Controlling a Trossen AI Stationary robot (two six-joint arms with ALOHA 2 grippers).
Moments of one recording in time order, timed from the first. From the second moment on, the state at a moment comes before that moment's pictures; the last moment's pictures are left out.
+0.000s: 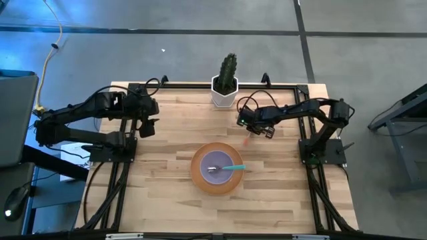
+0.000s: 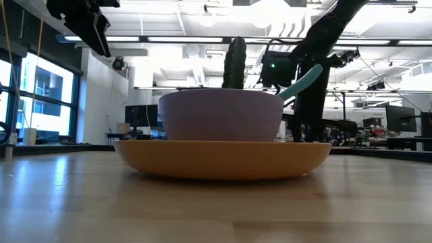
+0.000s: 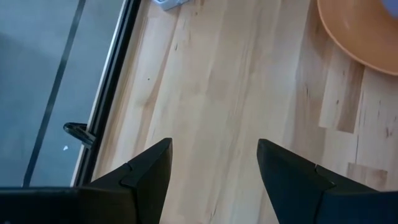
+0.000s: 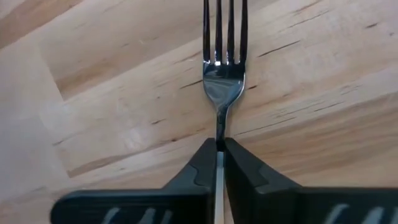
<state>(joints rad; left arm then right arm) 0.37 0.92 1.06 -1.17 -0.25 0.16 -0.29 1.73 0.89 -0.54 0.15 1.66</state>
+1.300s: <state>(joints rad) 0.37 0.92 1.06 -1.15 -0.24 0.15 0.26 1.64 1.07 -0.92 0.02 1.95</state>
